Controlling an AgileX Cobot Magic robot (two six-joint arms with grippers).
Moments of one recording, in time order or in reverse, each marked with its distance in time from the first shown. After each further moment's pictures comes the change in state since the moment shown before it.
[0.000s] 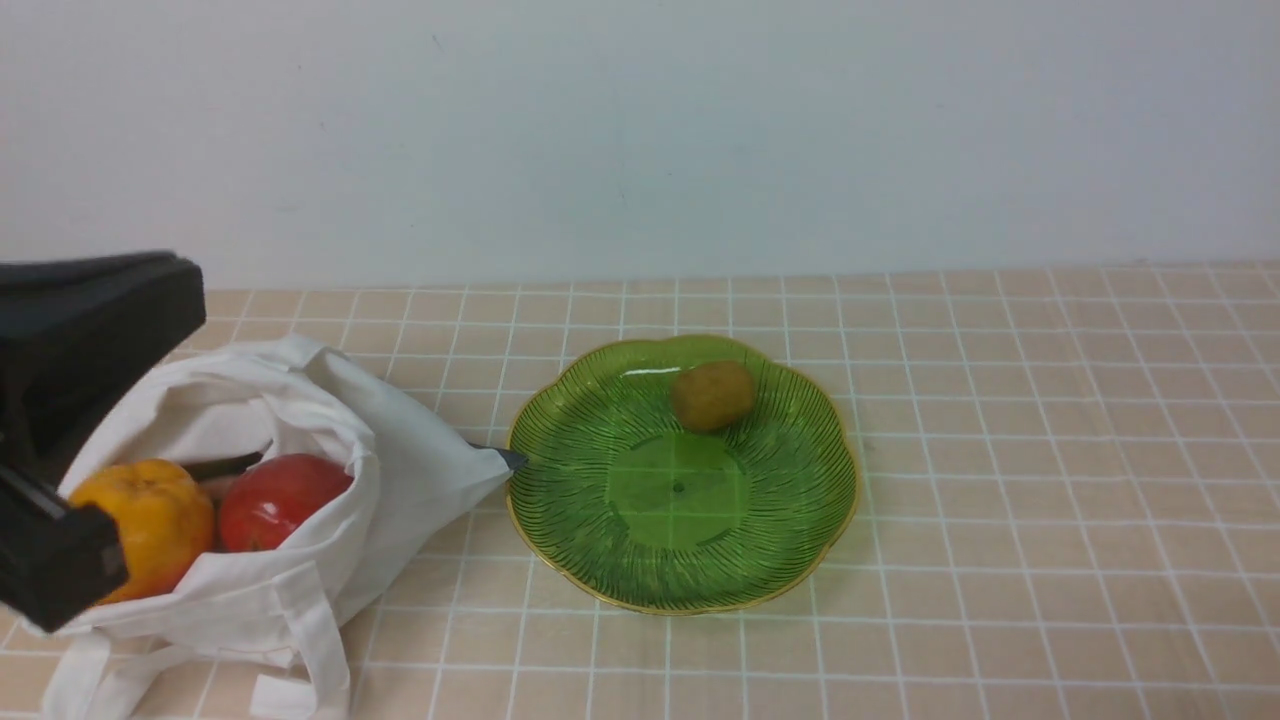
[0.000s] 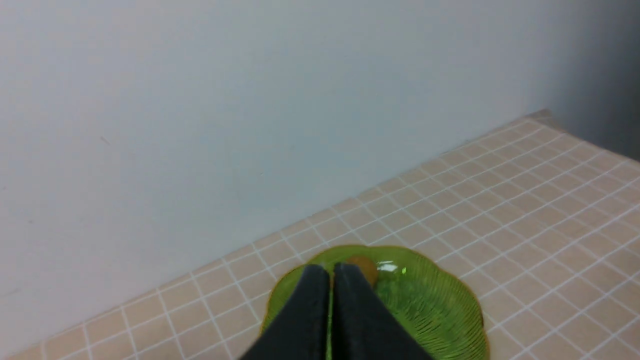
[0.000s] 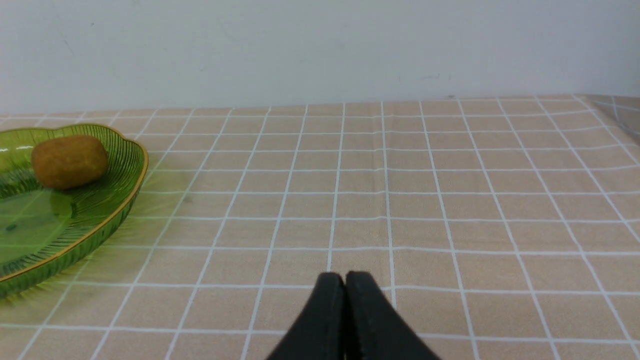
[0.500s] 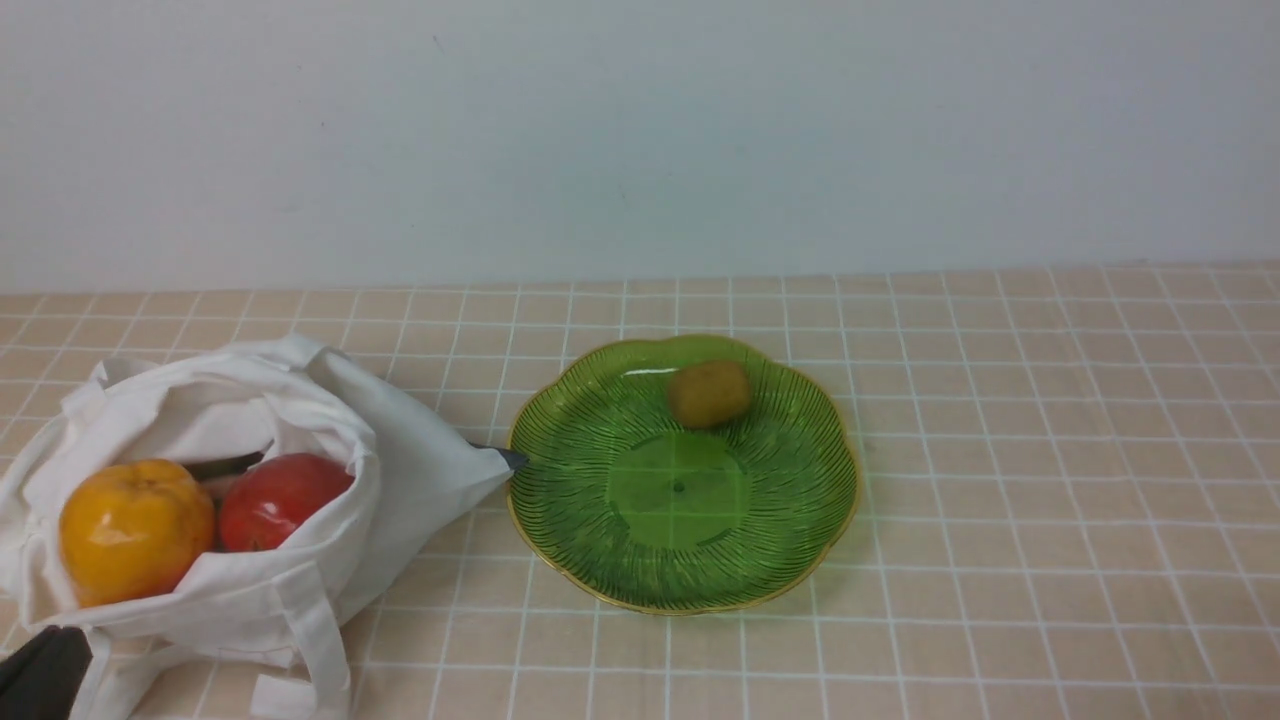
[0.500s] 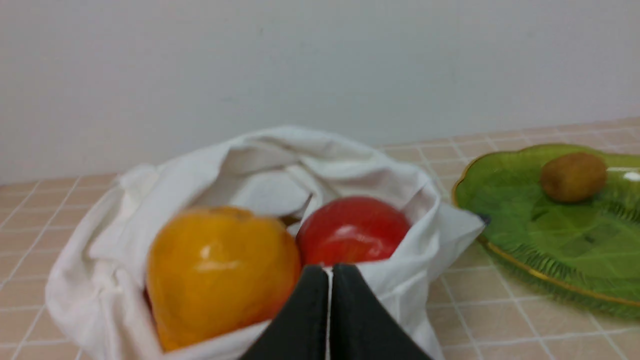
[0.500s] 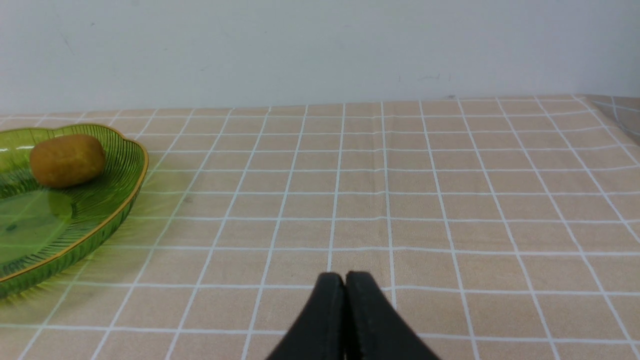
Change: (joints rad) right arm 0.000 0.000 0.000 0.000 0.000 0.000; left arm 0.329 -0.520 0.760 0.056 -0.293 -0.102
